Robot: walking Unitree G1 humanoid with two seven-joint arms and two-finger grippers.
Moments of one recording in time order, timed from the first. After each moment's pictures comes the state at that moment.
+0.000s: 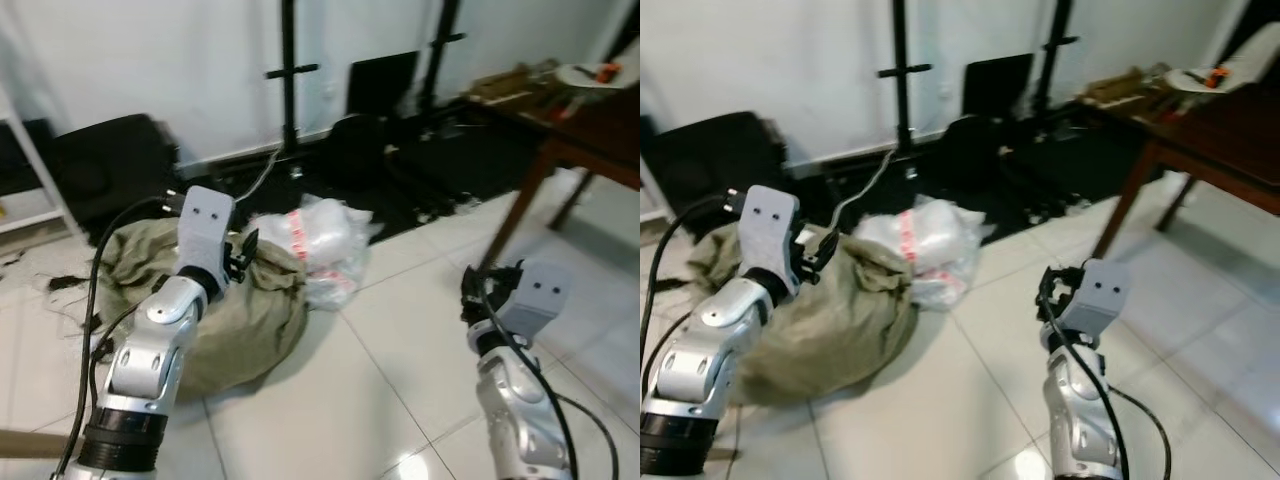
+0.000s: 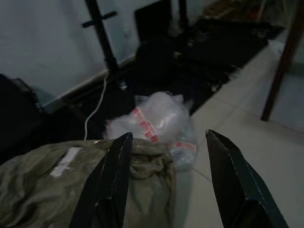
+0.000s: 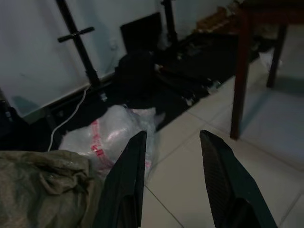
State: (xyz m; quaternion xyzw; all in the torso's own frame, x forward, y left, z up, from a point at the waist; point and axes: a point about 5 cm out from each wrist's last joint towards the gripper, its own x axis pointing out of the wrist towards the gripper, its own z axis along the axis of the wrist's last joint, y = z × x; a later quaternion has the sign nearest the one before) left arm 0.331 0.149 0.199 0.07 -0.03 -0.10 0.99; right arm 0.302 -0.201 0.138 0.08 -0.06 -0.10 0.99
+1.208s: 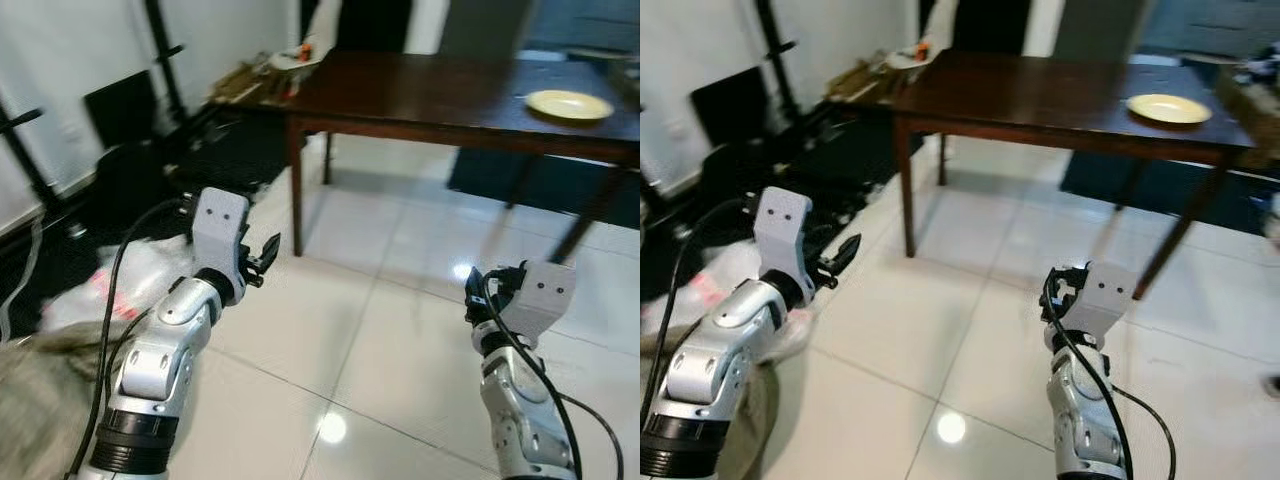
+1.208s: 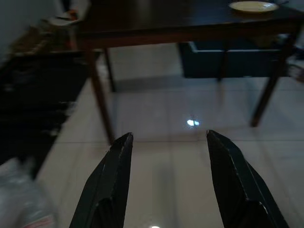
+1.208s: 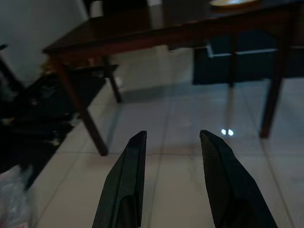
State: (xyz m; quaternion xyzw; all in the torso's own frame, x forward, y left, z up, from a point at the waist) left arm 0.327 0.132 0.201 0.01 -0.02 -0.16 0.99; right arm 0.302 -0.205 0.137 0.08 -0.06 -0.11 0.99
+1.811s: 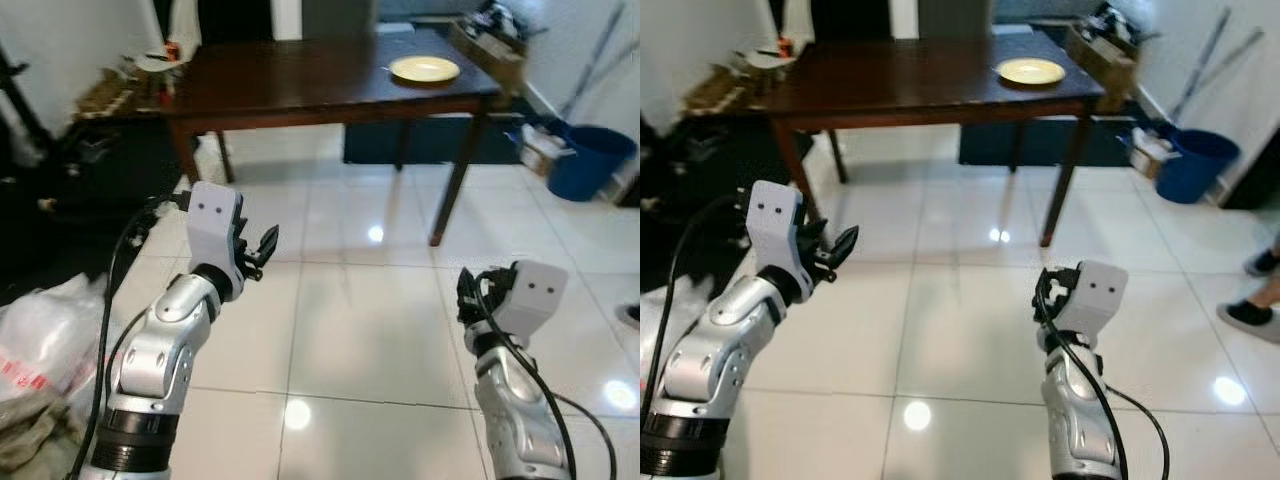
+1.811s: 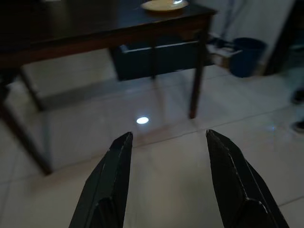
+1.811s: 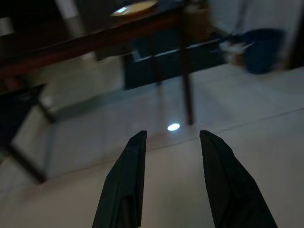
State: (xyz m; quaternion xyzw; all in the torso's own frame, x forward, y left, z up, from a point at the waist) left arm 0.326 0.127 0.205 0.00 -0.03 -0.17 0.98; right arm 0.301 -0.206 0.136 0.07 -0.05 -0.11 0.99
